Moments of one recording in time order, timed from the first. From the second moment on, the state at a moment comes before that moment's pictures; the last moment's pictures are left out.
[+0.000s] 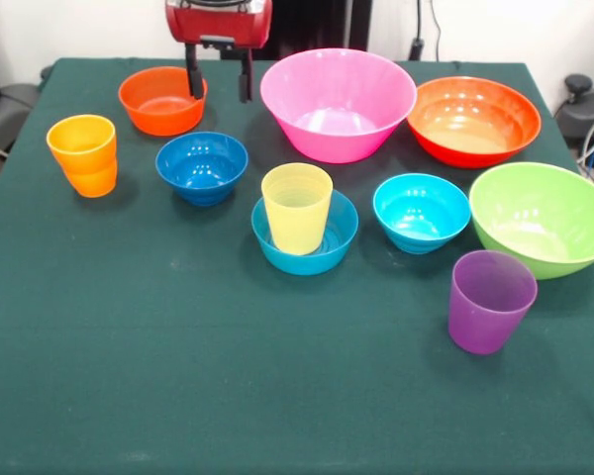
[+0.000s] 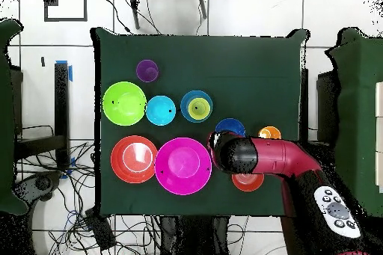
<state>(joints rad) -0.65 -0.74 0.27 1.88 -0.43 0.46 1.80</state>
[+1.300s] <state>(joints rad) -0.72 -0.70 0.31 1.88 -0.50 0.44 1.80</state>
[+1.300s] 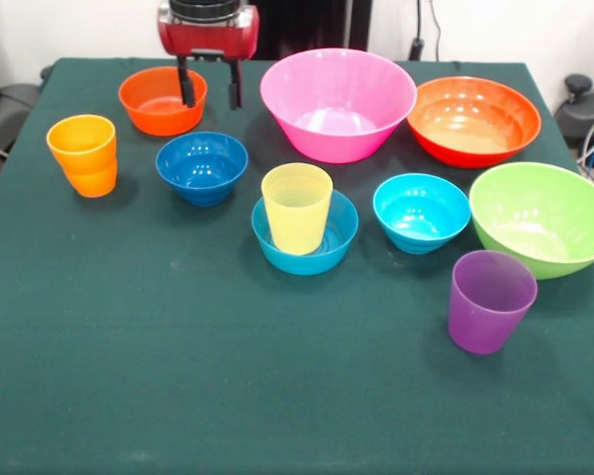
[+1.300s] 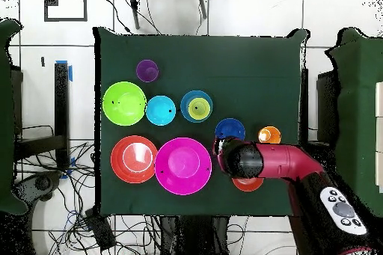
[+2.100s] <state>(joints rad) -0.90 -0.70 0.40 1.88 -0.56 0.46 1.80</state>
